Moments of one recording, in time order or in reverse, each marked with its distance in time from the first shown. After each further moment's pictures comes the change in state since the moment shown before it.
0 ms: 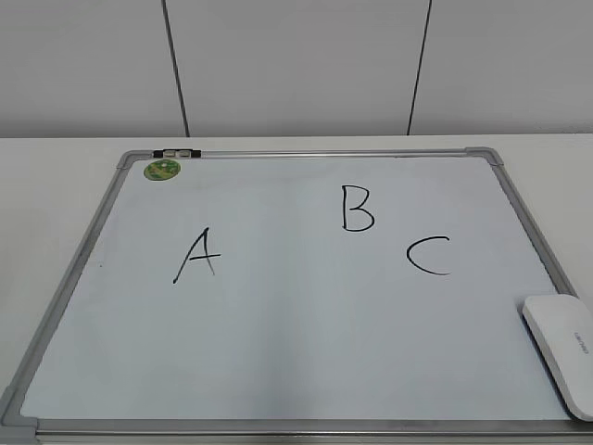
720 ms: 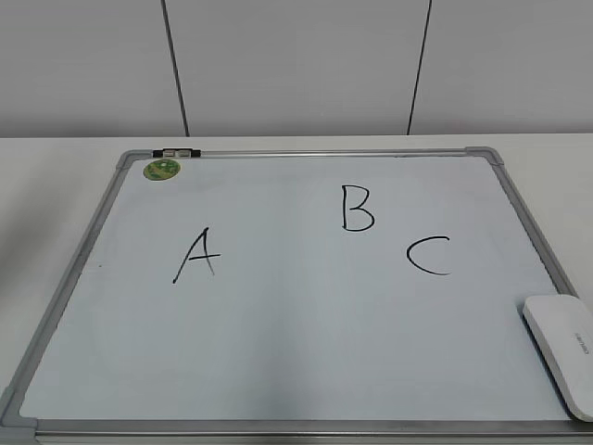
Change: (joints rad) left arm 0.000 0.937 -0.358 -0.109 -0.064 0.073; right arm 0.000 0.000 0.000 0.000 0.000 0.000
